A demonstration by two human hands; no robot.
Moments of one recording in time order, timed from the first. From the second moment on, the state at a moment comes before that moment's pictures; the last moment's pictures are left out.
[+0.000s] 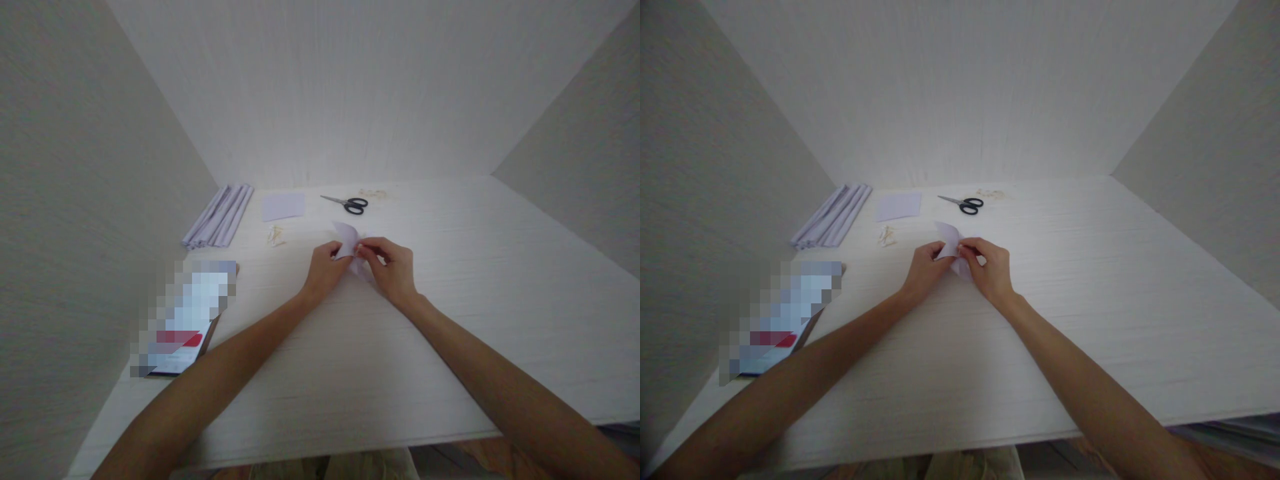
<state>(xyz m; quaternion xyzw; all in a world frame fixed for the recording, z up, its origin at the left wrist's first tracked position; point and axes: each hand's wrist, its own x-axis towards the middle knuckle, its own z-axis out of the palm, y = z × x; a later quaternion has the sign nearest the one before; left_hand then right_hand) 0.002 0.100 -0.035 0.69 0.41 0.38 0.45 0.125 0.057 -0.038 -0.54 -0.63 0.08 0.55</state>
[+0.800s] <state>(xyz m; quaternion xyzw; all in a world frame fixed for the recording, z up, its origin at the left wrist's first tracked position) 0.001 0.100 -0.036 0.69 0.41 0.38 0.46 0.125 0.060 -0.039 -0.57 -0.55 0.14 0.59</state>
